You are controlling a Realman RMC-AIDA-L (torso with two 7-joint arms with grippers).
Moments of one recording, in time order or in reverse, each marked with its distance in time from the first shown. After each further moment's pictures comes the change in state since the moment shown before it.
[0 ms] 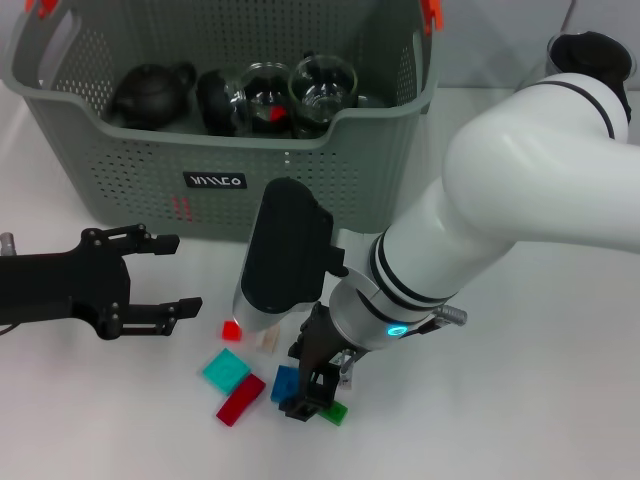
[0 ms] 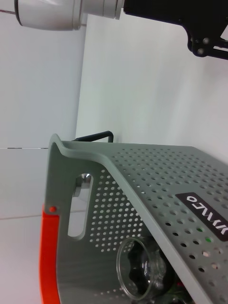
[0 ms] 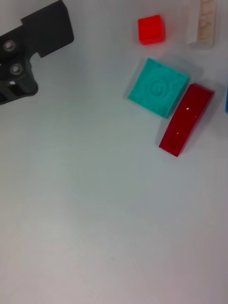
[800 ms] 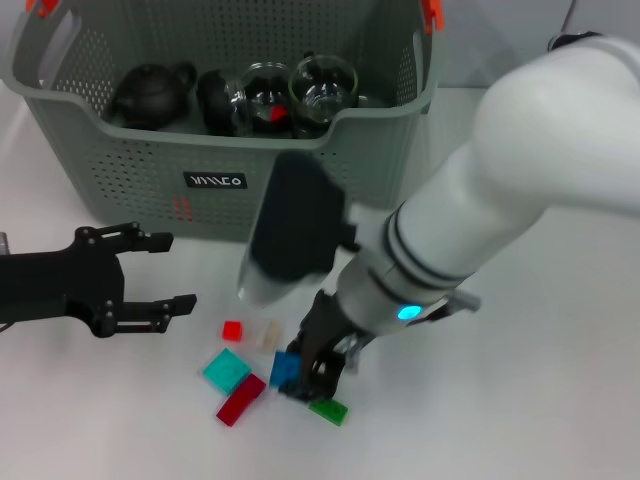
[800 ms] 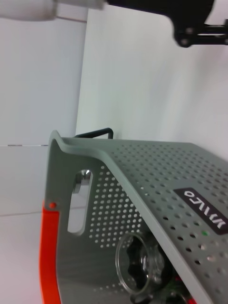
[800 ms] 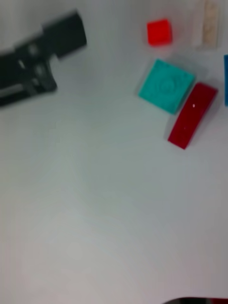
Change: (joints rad) left arm 0.002 0.002 -0.014 0.001 0.004 0.000 0.000; right arm -0.032 -0.023 0.068 -0.103 -0.016 -0.092 0.020
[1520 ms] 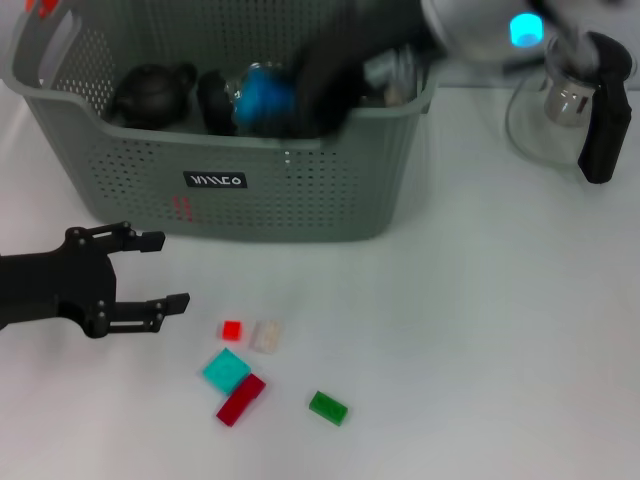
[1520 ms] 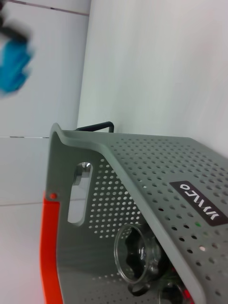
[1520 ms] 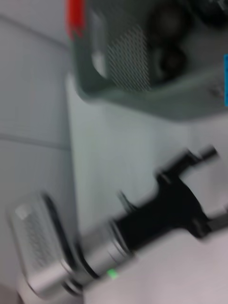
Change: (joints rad) left arm 0.011 0.001 -0.024 0.007 0.001 0.012 0.000; right arm -0.056 -0.001 0.637 -0.618 -0.175 -0.385 0.024
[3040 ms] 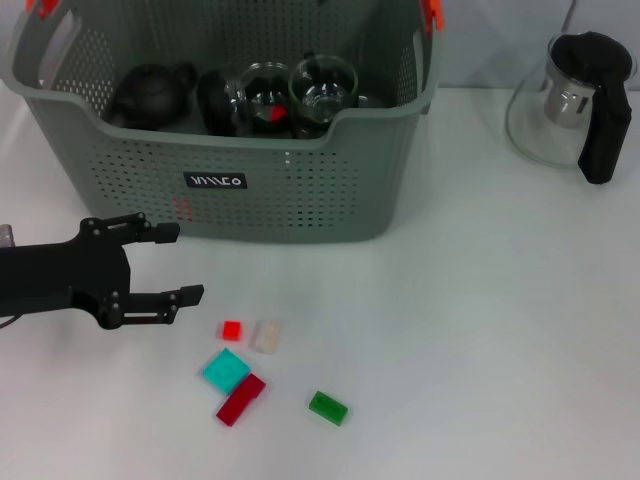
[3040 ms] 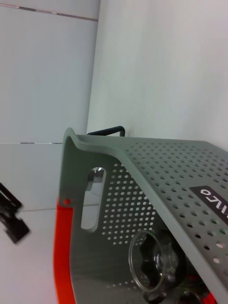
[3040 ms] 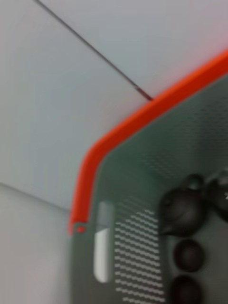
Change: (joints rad) left arm -0.024 -0.007 -0.002 -0.010 -0.006 0.005 0.001; right arm 0.061 0.000 0.001 0.322 -0.284 0.536 -0.122
